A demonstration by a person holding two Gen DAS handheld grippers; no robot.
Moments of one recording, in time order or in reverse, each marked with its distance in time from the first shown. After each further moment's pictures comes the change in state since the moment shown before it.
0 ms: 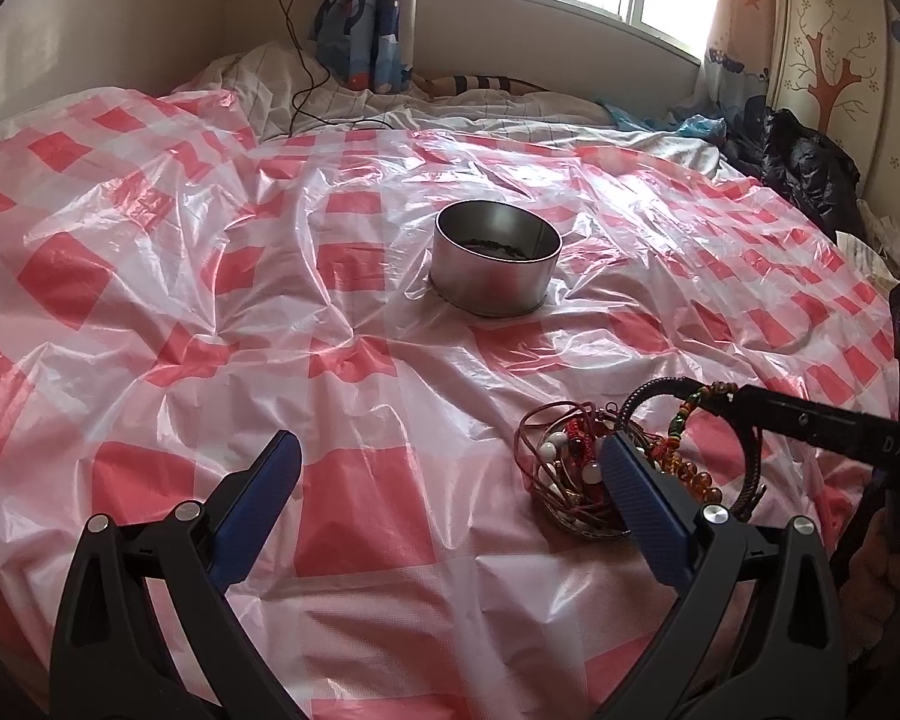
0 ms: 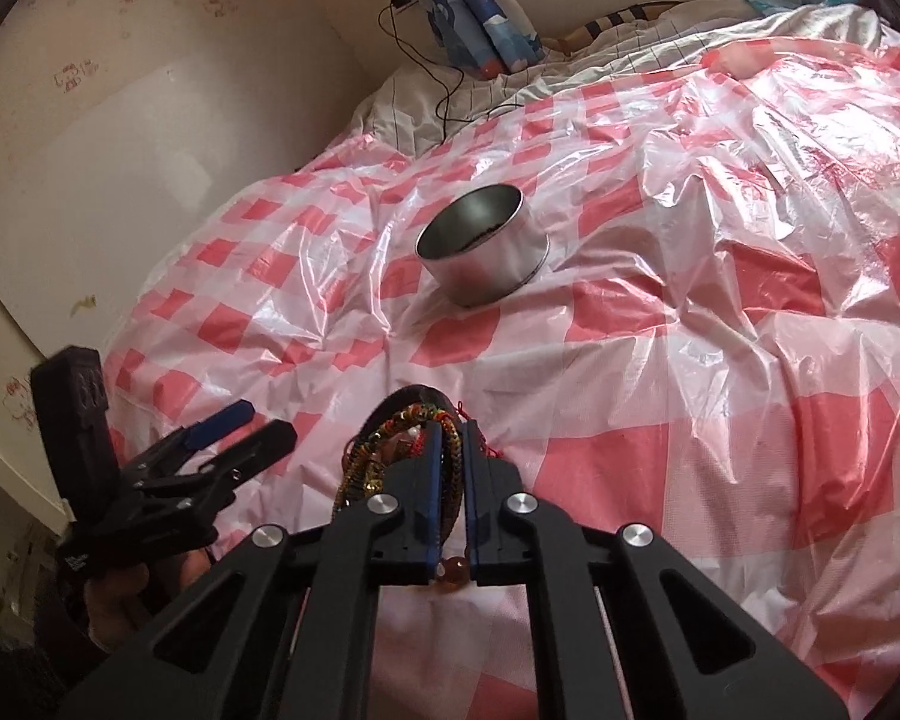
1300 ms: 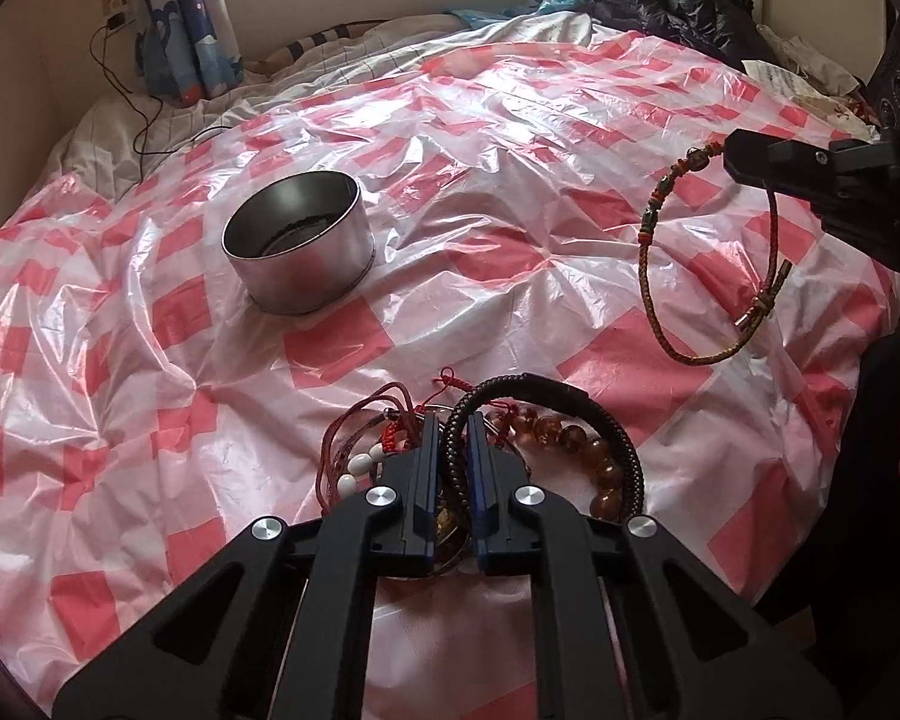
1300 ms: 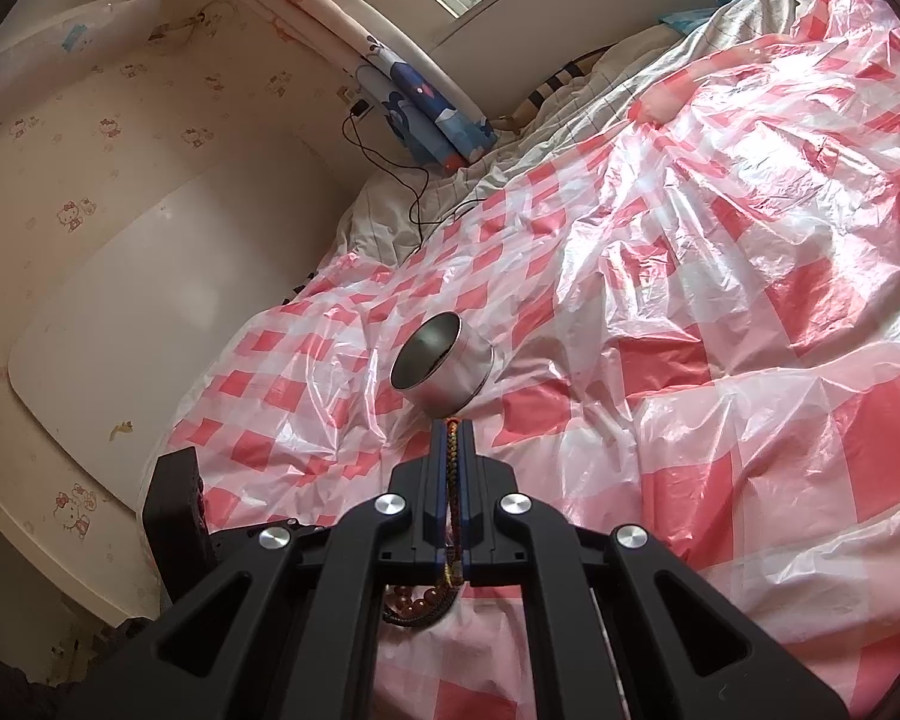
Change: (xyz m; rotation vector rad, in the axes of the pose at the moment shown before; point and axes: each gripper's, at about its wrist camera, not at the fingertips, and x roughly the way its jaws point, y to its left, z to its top) left arm 0.036 -0.096 0.009 0.368 0.173 -0.091; right arm -0.065 -0.048 0.027 0.138 -0.191 0.045
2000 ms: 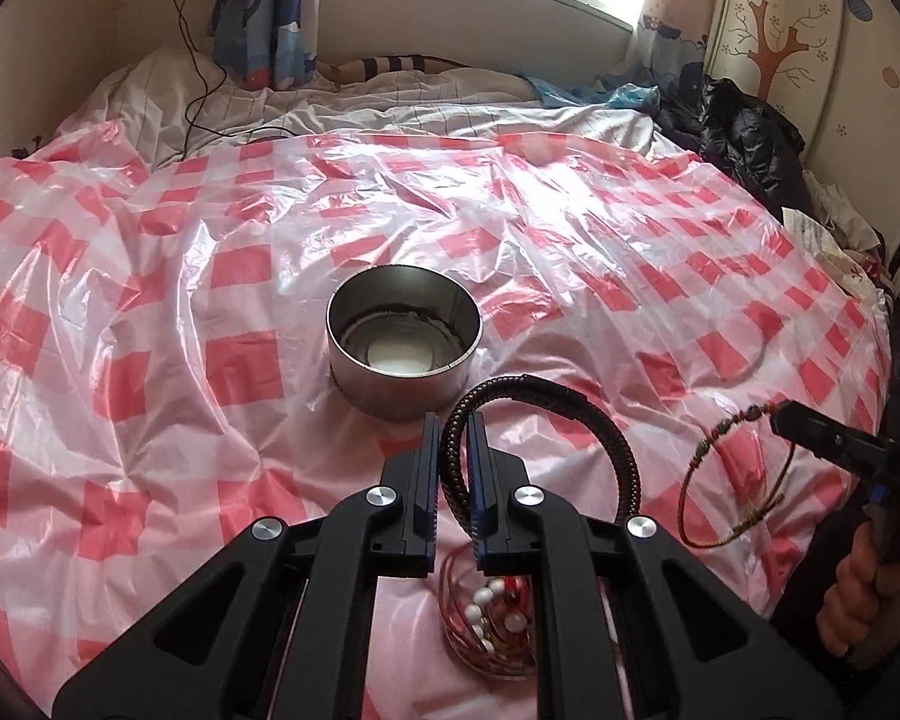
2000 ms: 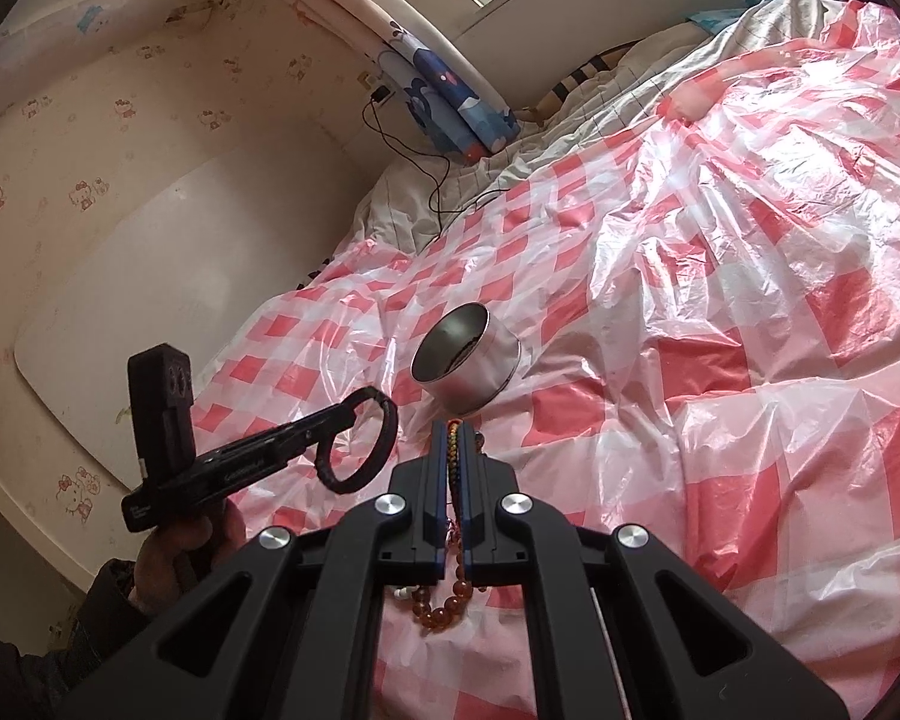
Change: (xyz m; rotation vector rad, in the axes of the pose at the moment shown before) left arm -0.009 0.099 0.055 -0.263 -0.109 -0.090; right arm 0.019 0.017 0.003 -0.045 0.027 0.025
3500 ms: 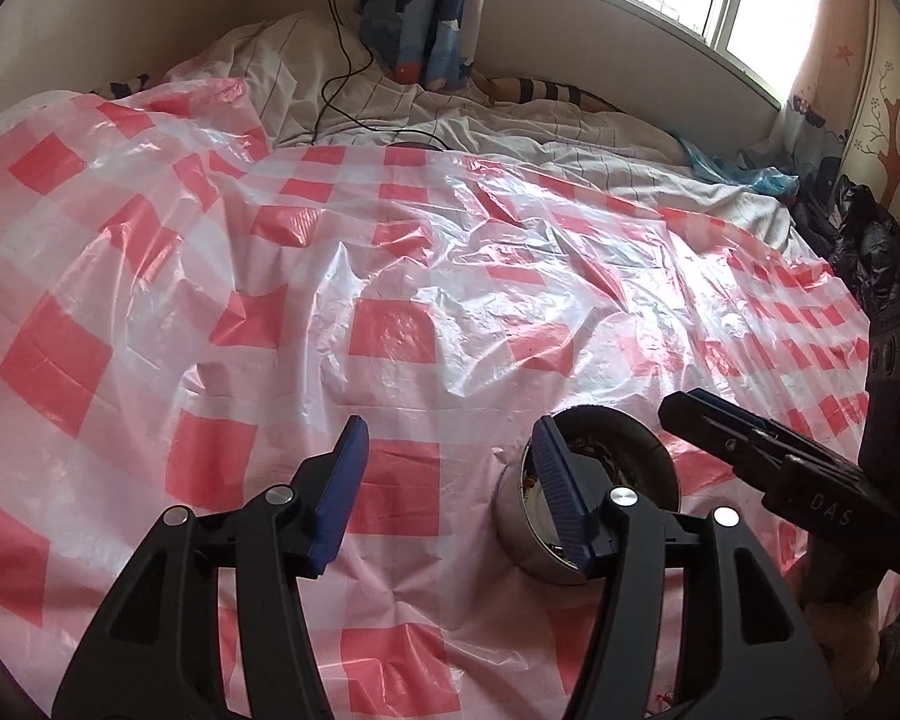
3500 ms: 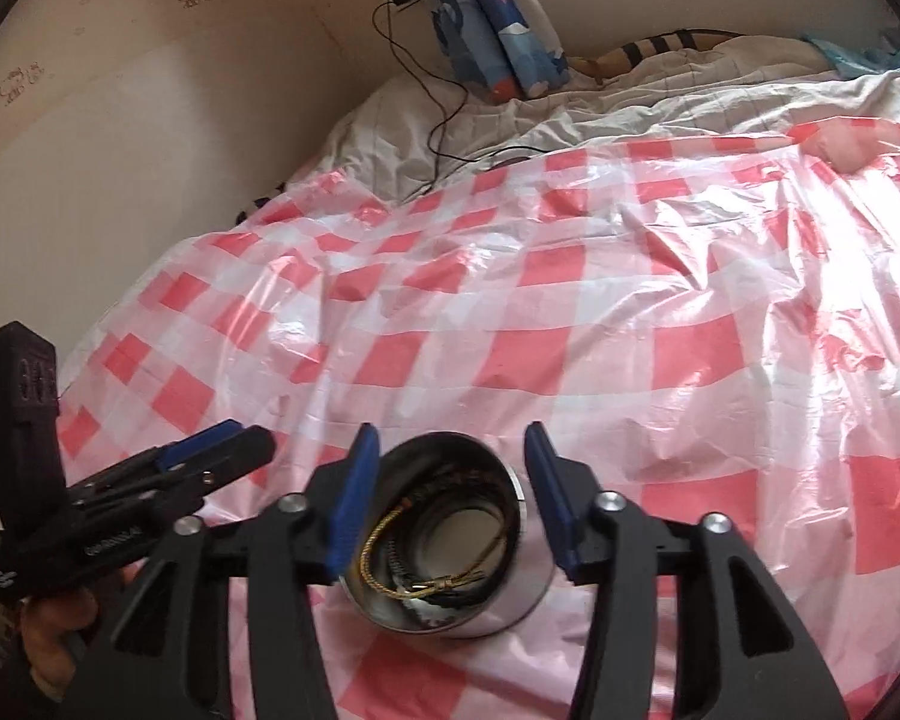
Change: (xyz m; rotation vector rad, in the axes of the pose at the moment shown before) left arm 0.047 0.096 0.060 -0.236 -0.042 0.196; right arm 0.212 0.025 0.098 -0.209 0.152 -0.139
